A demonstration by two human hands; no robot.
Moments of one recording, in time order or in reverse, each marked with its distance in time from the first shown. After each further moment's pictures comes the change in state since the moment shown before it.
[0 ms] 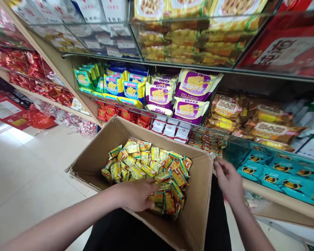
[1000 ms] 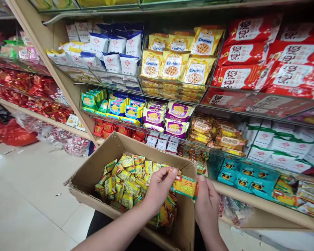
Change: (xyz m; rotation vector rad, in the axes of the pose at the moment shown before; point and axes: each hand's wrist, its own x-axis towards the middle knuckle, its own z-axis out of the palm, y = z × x) left_hand 0.035 0.080 -0.004 -1.290 0.861 0.172; right_hand -0.070 -0.143 -0.010 0.591 0.092 0.226
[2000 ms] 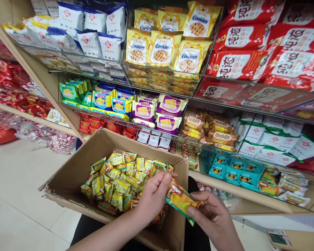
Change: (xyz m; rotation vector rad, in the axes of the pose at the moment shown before) left_hand -0.007 -0.009 0.002 0.195 -0.134 0.065; right_hand -0.013 0.001 -0.063 -0.069 -0.335 0.042
